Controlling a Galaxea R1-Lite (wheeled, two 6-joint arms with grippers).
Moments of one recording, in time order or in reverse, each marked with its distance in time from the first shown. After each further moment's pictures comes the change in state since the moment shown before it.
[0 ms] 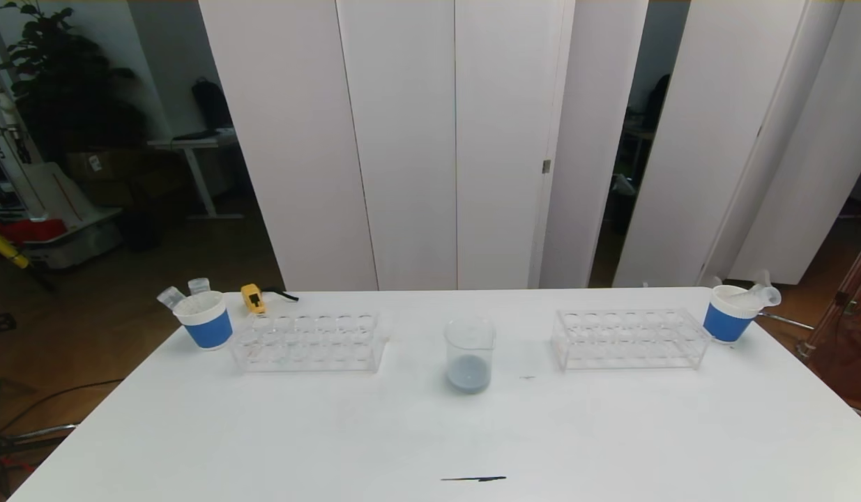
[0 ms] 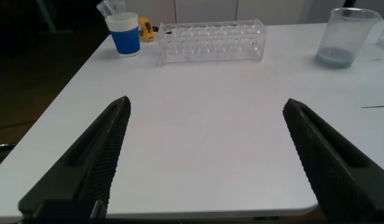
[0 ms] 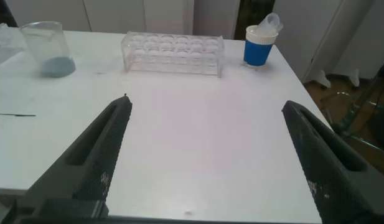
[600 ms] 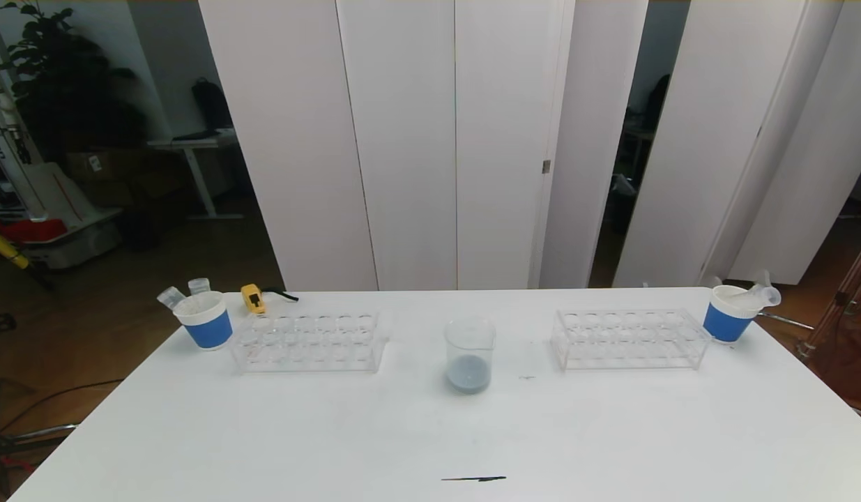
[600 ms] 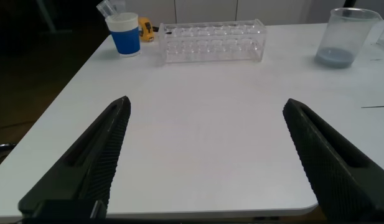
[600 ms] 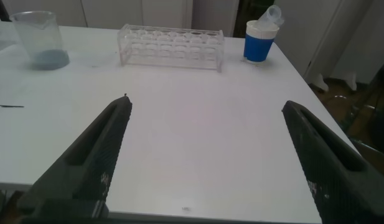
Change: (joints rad) left arm 0.000 0.000 0.000 0.000 0.000 0.000; right arm -0.003 -0.095 0.121 -0.066 -0.001 -0.010
